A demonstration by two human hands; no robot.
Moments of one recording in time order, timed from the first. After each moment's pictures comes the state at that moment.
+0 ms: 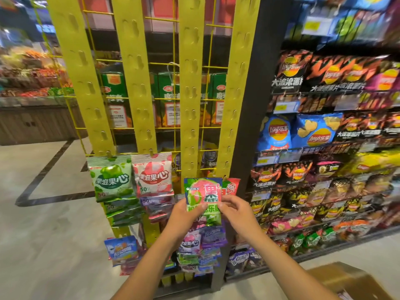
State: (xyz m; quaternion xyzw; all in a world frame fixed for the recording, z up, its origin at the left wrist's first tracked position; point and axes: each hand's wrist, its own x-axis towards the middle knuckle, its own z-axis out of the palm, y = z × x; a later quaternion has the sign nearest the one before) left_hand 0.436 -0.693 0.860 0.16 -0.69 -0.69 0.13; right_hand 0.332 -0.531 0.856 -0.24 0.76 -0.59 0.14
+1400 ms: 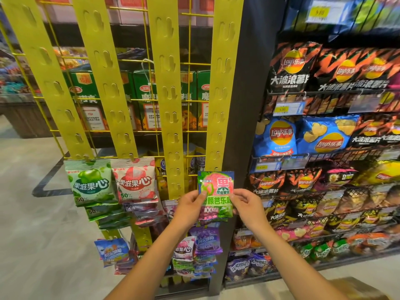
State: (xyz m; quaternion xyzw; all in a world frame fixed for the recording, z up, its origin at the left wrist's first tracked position) left_hand 0.347 -0.668 0.859 0.23 -0.70 -0.67 0.14; right_hand 0.236 -0.508 0.846 -0.19 0.75 -0.62 0.14
